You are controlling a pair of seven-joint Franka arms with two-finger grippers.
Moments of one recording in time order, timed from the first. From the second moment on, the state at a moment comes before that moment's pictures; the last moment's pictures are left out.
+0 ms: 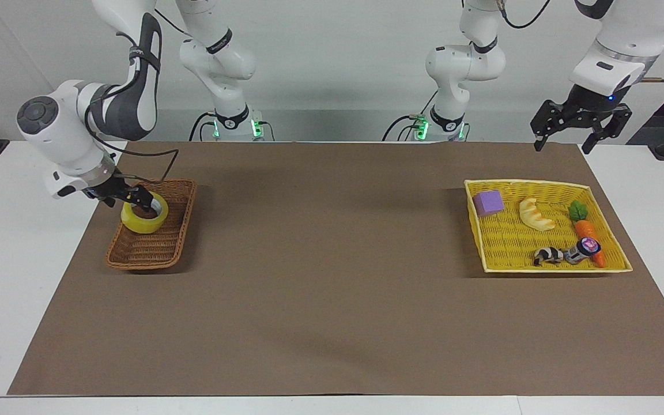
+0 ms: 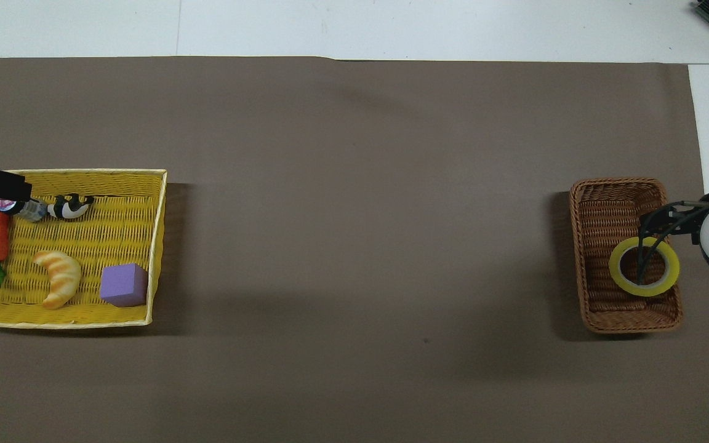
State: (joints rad) left arm -0.10 -0.02 0.03 -1.50 0.02 1.56 0.11; right arm -0.28 0.12 0.05 -1.90 -0.07 1.90 -0.08
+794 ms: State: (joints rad) left arm -0.10 -0.02 0.03 -1.50 0.02 1.55 0.10; right arm -0.05 0.11 0.05 -1.69 -0.07 1.82 0.07
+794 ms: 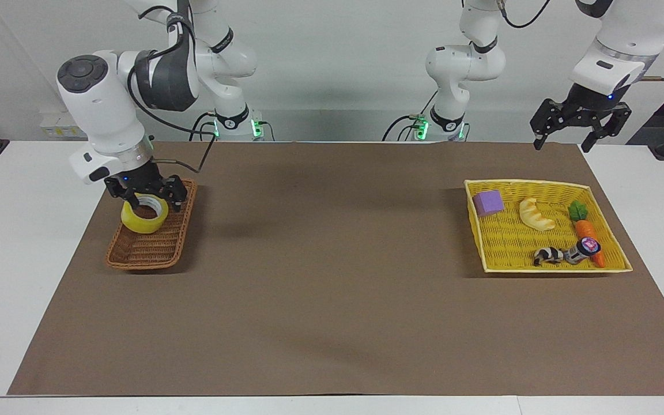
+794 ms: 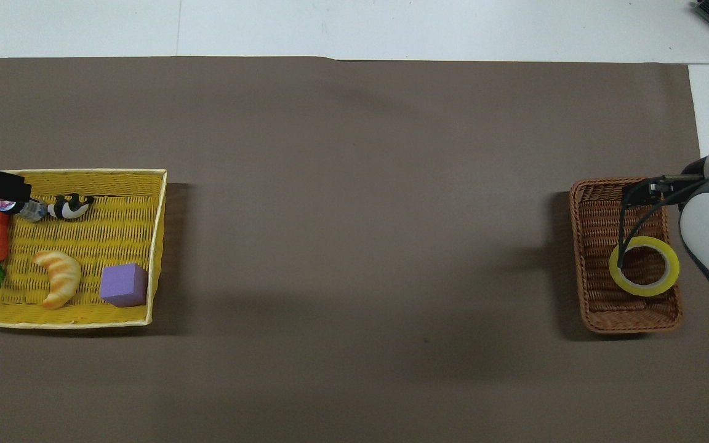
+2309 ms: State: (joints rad) left arm -0.10 -0.02 0.04 -1.46 0.02 1.46 0.10; right arm -0.04 0.00 0.05 -1.50 -0.01 1.45 0.07
